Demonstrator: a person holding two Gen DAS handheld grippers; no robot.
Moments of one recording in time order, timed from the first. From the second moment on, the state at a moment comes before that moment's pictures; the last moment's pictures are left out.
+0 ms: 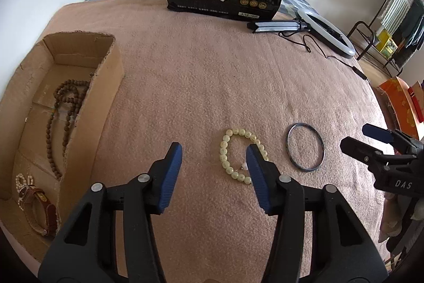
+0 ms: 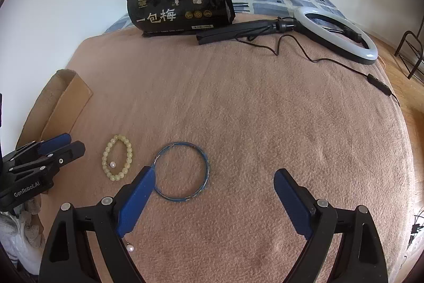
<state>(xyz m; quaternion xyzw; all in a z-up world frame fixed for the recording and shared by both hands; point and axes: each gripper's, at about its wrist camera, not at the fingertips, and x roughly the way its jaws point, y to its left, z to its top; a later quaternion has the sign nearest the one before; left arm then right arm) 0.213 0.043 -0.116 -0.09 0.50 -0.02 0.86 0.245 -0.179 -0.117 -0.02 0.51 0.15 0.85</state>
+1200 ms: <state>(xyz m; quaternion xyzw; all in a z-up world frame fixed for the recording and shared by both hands) 0.246 0.032 -0.159 -0.07 0.53 -0.02 0.84 0.237 -0.133 -0.158 -0.08 0.52 0.21 0.82</state>
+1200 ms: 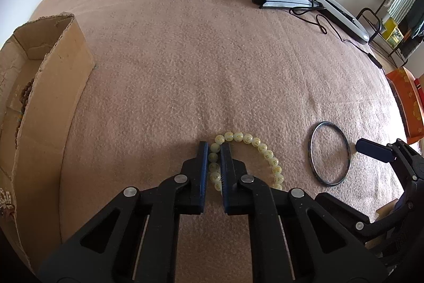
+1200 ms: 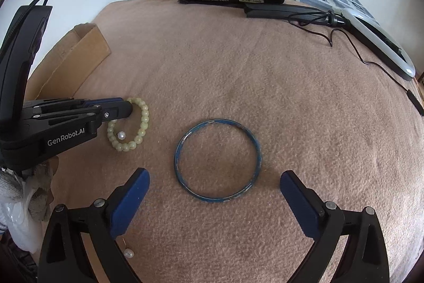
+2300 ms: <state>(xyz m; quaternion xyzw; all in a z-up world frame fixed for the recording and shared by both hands) 0.231 0.028 -0.122 -0.11 0.50 -0.07 0.86 0.244 -0.145 -0.150 -0.08 0.51 0.19 0.83</state>
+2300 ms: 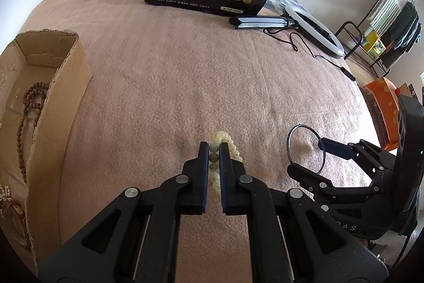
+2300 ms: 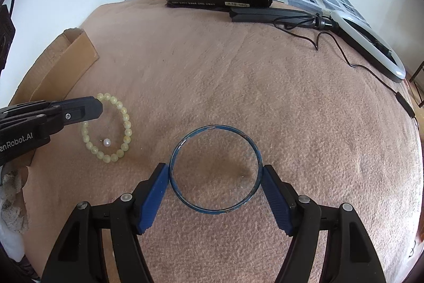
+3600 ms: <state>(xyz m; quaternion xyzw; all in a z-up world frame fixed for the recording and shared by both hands) 0.148 0.132 -0.025 -0.14 0.39 -0.02 0.91 0.192 -0.077 -0.068 -0.08 0.43 0.25 0.86</state>
